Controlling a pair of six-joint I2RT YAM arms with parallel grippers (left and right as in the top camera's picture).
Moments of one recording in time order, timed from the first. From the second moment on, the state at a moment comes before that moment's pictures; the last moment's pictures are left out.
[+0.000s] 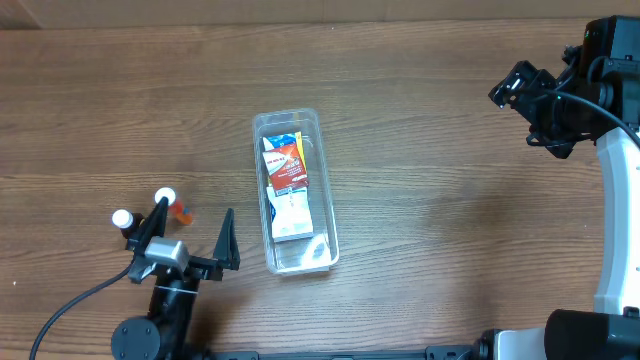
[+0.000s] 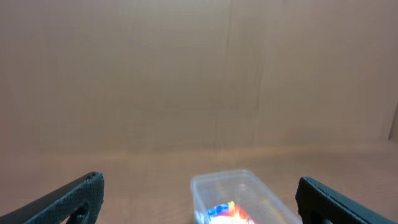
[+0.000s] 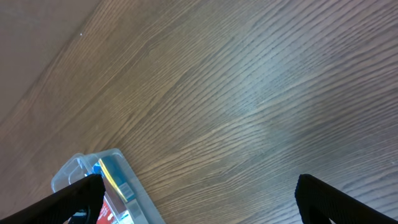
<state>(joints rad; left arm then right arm) -0.04 0.01 0.21 -0.07 0.16 -0.11 -0.15 1.59 1.75 -1.26 -0.23 0.51</state>
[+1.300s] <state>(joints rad) 0.47 1.70 1.29 -1.17 0.08 0.01 -0.15 1.59 1.75 -1.26 -0.23 0.51</state>
